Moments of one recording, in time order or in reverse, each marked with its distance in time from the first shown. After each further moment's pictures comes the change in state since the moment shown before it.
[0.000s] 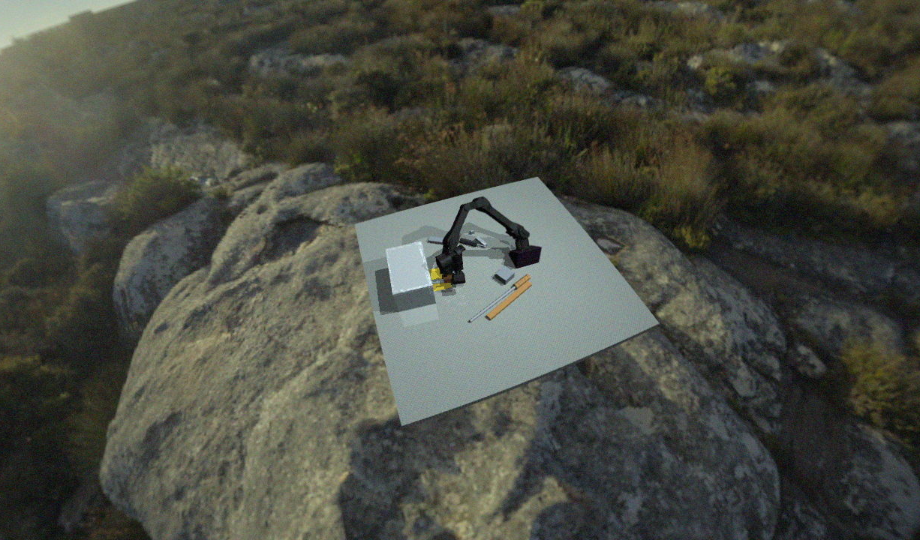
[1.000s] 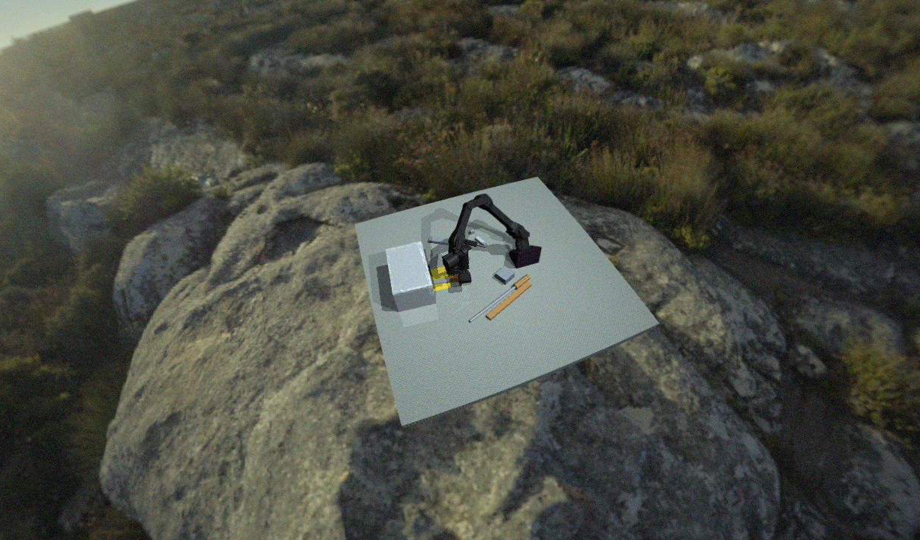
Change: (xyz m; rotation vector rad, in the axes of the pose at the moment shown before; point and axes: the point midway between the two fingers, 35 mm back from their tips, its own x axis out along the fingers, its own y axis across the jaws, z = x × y) arm 0.000 0.001 -0.030 -0.001 0.001 0.001
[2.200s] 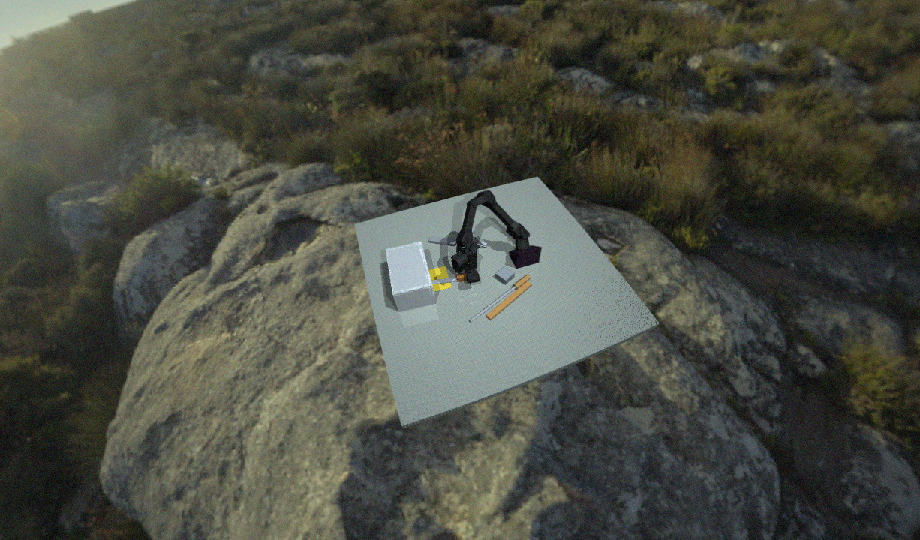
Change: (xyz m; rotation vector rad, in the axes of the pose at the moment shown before) arm 0.000 0.001 -0.040 -0.001 0.002 0.001
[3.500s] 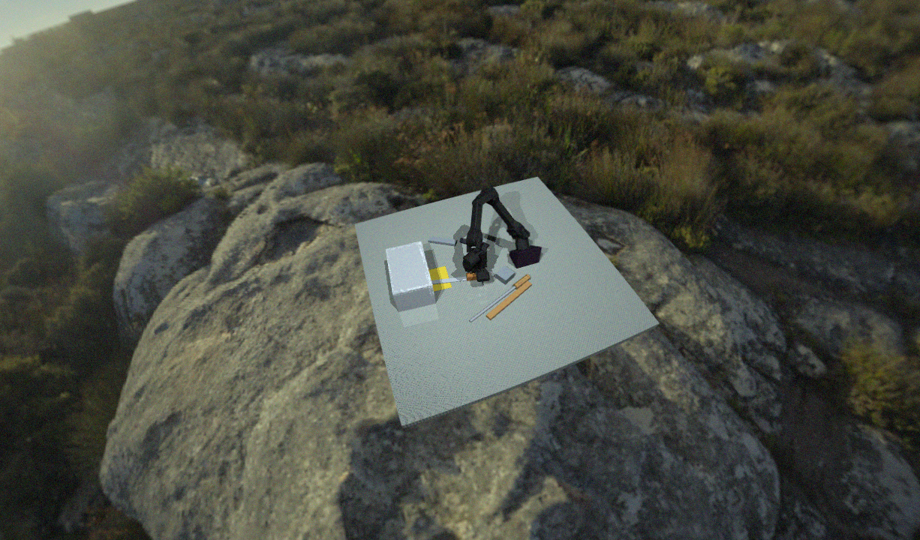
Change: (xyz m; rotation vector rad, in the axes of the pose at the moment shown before) arm 0.000 0.003 -0.050 -0.002 0.002 0.001
